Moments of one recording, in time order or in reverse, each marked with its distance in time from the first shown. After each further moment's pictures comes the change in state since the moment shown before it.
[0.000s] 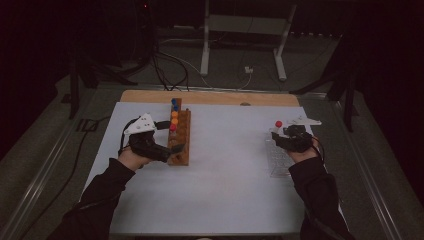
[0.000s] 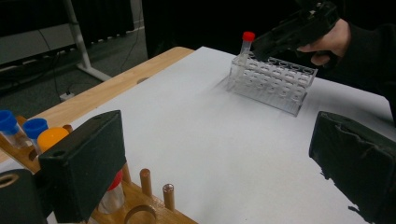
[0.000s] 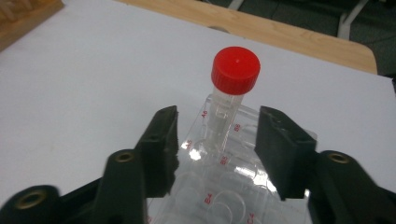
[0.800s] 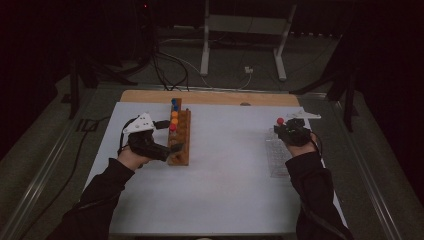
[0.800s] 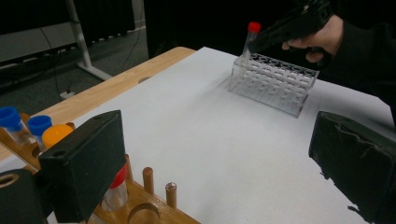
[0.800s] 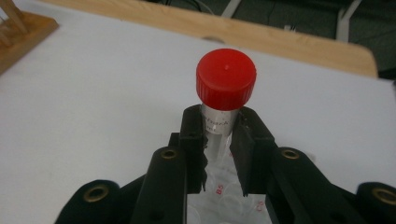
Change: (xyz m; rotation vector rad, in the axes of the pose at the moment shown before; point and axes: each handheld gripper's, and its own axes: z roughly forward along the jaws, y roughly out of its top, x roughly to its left) left arm 0.002 0.000 -0.001 -0.002 -0.006 -0.011; right arm -0.004 0.015 0.000 -0.030 0.002 0.045
